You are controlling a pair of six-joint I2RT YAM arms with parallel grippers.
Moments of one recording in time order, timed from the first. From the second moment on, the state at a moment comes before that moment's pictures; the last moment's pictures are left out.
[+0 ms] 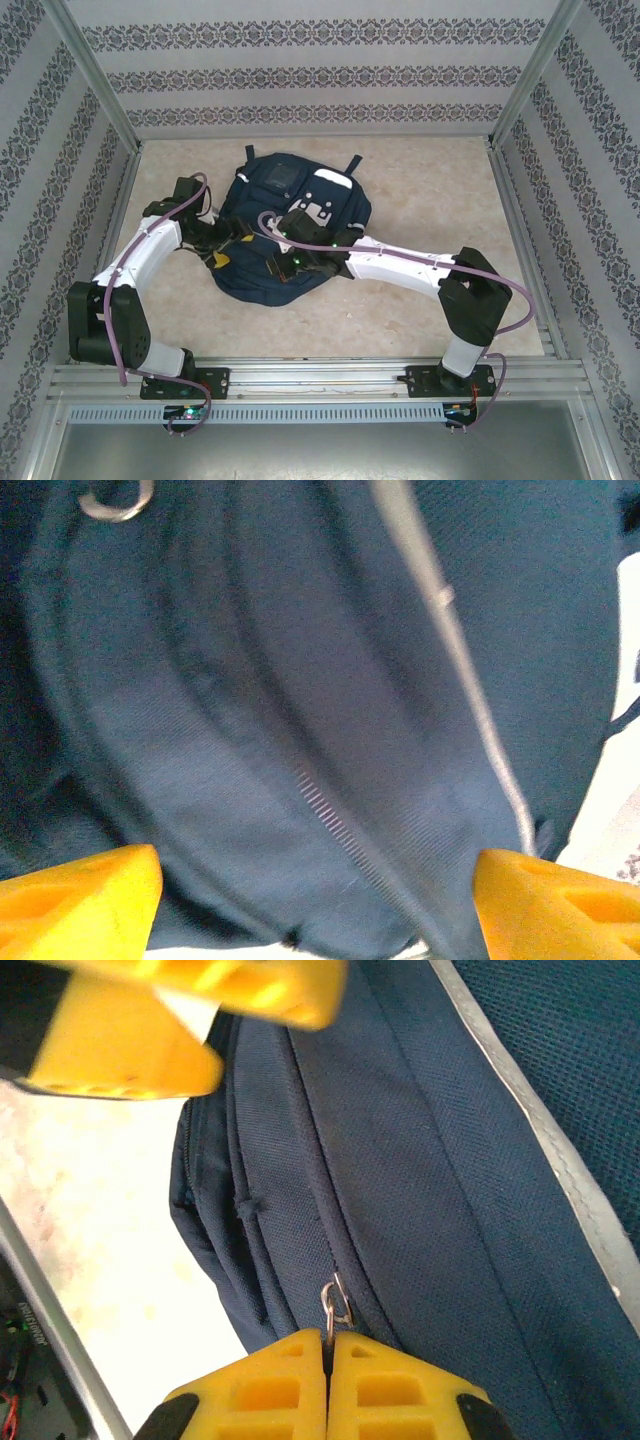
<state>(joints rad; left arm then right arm) -0.06 1.44 1.07 -0.86 0.47 -0.75 0.97 1.74 1.26 -0.34 -0.19 0.42</state>
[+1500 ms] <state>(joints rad) -0.03 1.85 1.57 -1.14 0.42 -0.34 0.87 1.45 0.93 -0.30 0.00 0.23</state>
